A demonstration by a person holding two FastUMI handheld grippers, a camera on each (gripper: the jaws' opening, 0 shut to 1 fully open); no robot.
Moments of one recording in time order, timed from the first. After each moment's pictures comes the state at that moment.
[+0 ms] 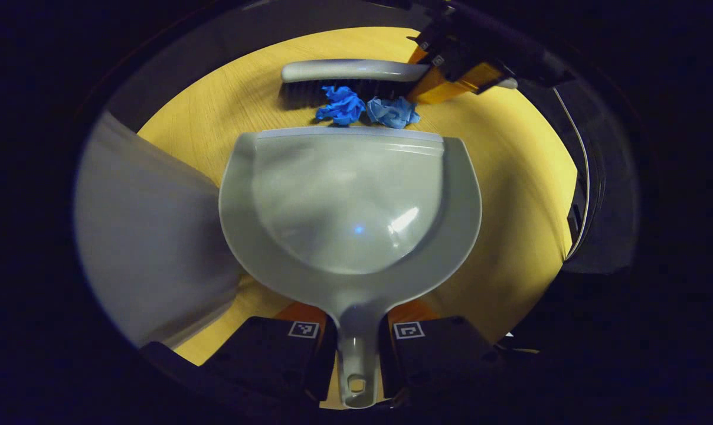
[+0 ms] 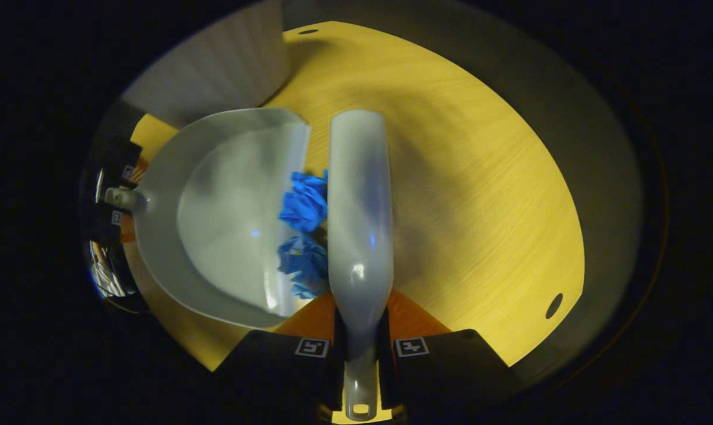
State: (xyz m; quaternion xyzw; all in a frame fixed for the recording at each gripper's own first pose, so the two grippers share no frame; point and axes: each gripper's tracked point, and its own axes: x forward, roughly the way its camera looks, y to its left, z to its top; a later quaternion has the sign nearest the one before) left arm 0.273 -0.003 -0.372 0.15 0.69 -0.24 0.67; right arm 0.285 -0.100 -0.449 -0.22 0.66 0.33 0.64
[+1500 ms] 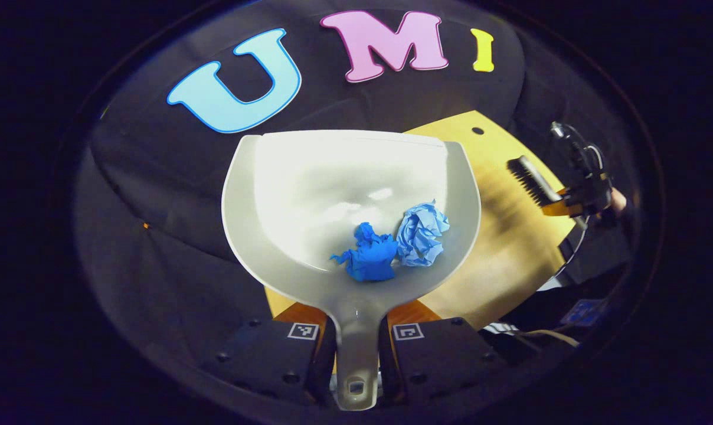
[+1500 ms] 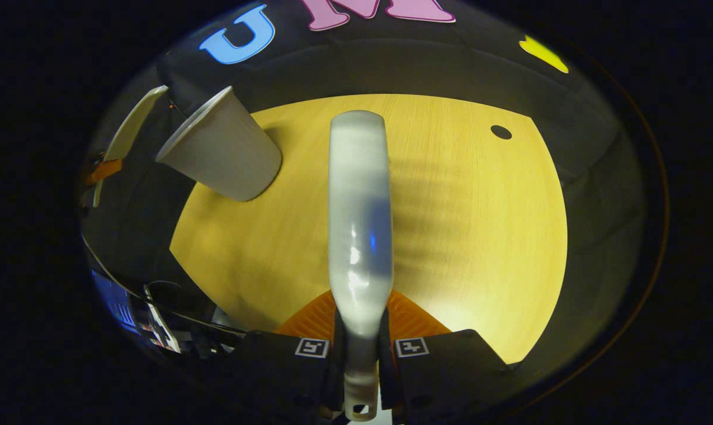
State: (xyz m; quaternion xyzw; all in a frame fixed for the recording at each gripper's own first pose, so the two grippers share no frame) left arm 0.413 0.335 0.026 0.25 0.56 -0.05 0.78; right arm 0.330 -0.202 -0.454 0.09 0.60 0.14 0.78
